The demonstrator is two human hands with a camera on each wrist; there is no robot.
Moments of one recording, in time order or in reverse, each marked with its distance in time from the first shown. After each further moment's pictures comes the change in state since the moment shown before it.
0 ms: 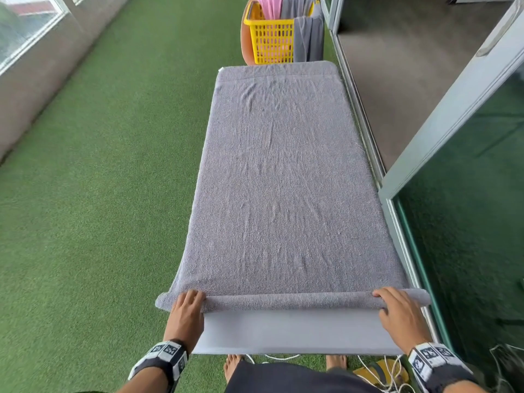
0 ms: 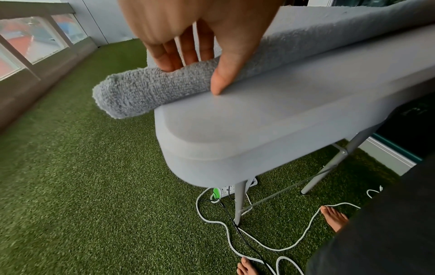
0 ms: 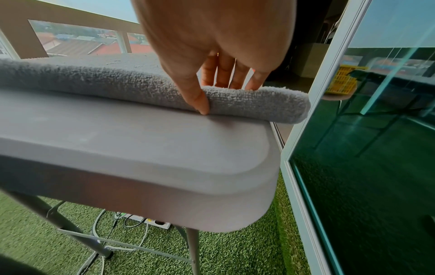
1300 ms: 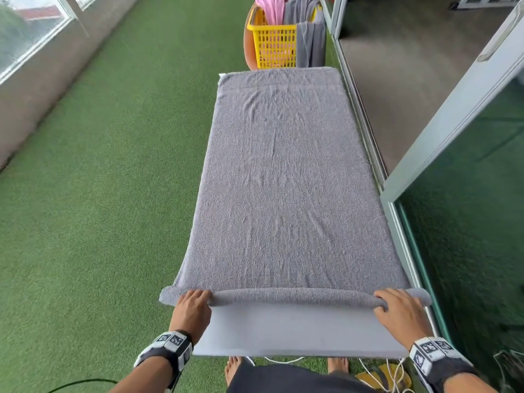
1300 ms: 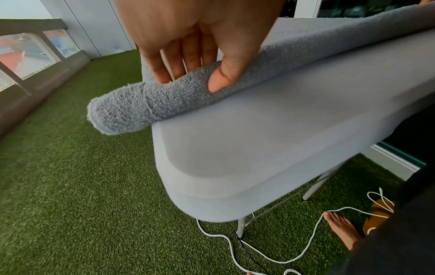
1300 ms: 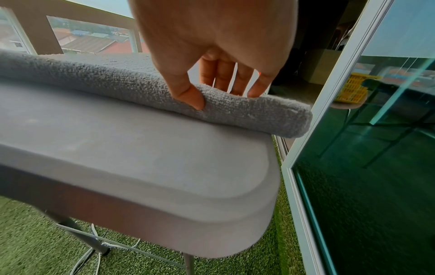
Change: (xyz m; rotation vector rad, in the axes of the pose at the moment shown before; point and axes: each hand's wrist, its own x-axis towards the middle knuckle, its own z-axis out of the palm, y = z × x) left_hand 0.014 0.013 -0.017 0.075 -0.118 0.000; right_hand 0.009 -0.012 -0.015 -0.053 -0.051 0.018
